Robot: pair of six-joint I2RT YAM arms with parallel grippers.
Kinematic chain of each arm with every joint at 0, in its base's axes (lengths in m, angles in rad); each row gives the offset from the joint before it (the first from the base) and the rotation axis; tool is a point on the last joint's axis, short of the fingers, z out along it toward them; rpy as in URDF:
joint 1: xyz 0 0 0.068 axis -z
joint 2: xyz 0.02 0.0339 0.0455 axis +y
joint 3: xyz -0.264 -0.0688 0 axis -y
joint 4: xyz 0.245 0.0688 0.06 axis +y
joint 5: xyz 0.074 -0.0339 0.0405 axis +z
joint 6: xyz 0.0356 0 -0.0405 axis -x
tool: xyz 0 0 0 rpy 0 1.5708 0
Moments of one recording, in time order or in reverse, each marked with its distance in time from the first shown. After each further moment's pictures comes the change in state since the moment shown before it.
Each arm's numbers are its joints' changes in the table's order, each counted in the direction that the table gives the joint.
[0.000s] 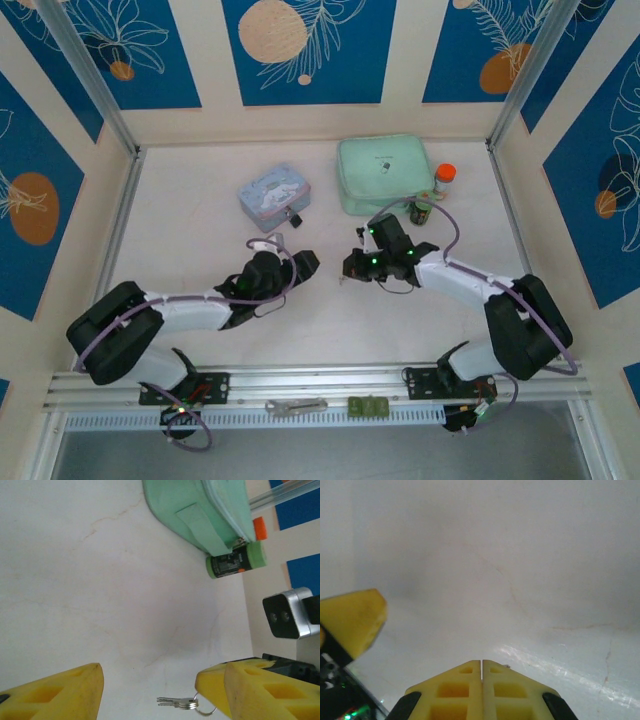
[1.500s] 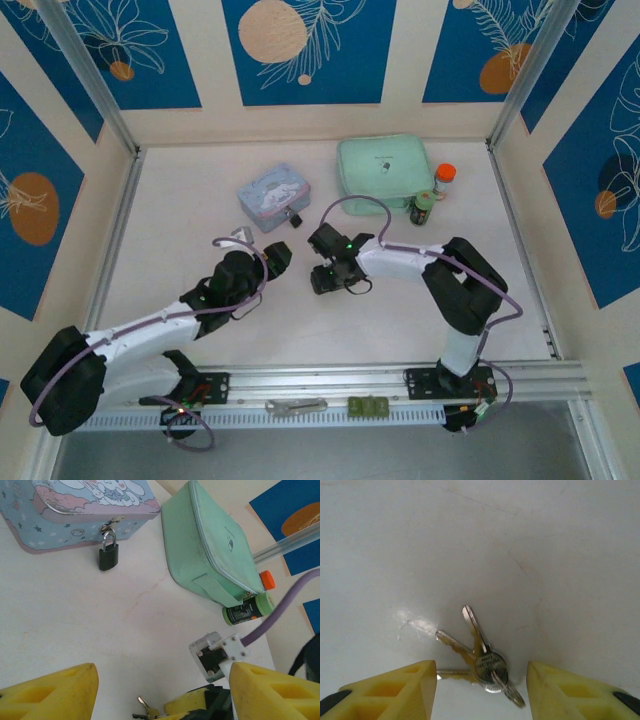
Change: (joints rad) left arm -0.085 -0.345 -0.050 0.280 0.177 -0.142; right arm -0.281 0.401 0.323 0.266 -0.365 0.203
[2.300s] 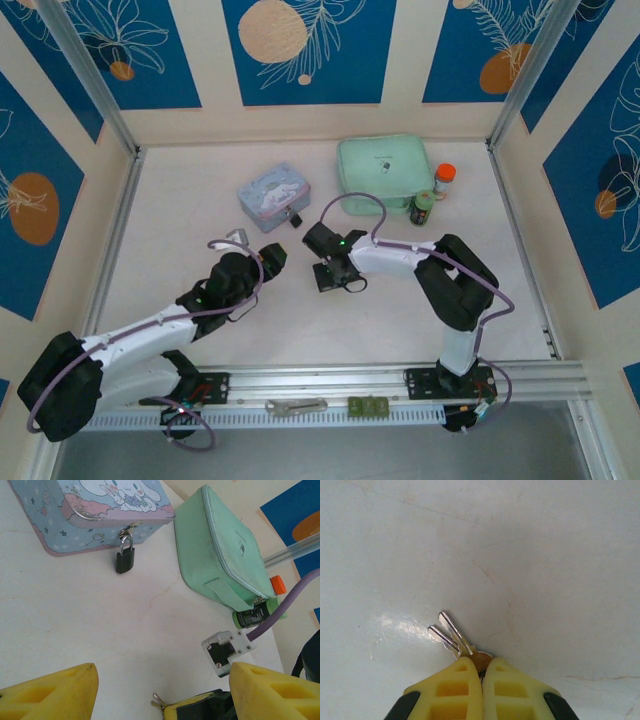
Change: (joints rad) left arm -0.019 -0.030 -0.021 0.026 0.011 0.000; right arm -0.003 0.038 0.051 0.071 -0.081 -0.073
